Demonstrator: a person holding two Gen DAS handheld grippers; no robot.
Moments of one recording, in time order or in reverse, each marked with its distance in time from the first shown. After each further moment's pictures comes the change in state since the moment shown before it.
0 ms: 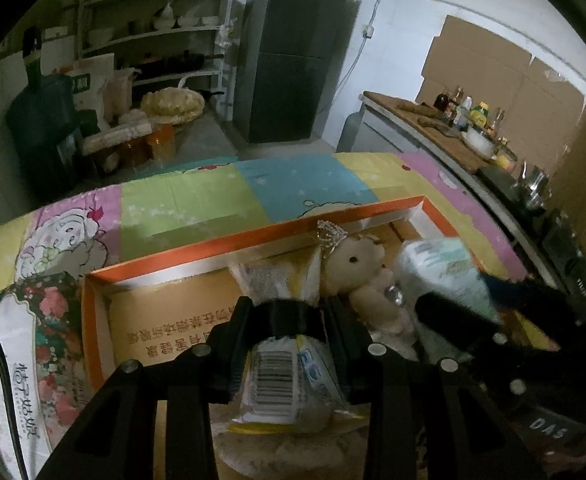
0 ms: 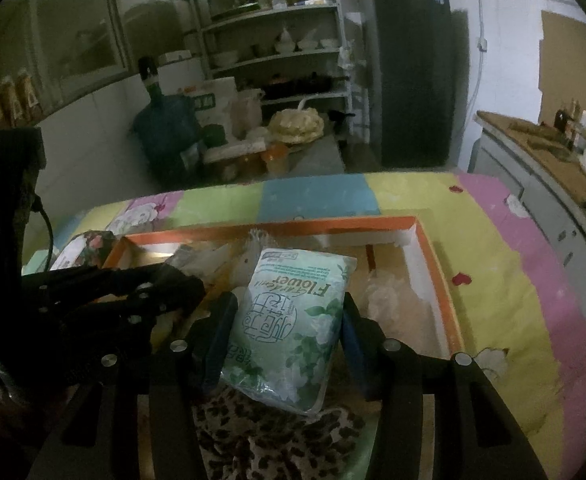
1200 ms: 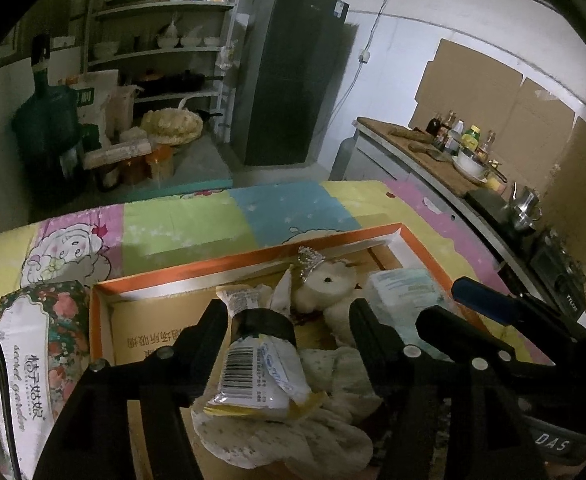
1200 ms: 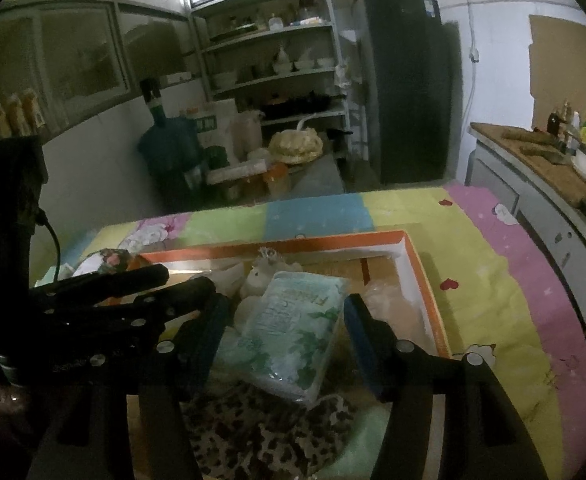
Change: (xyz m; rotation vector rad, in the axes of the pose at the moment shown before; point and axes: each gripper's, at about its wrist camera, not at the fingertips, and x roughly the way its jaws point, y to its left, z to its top) left arm -0.026 -0.007 0.003 -0.007 -0.095 -0.014; right arm -0.032 0.004 -0.003 0.019 -0.086 0.002
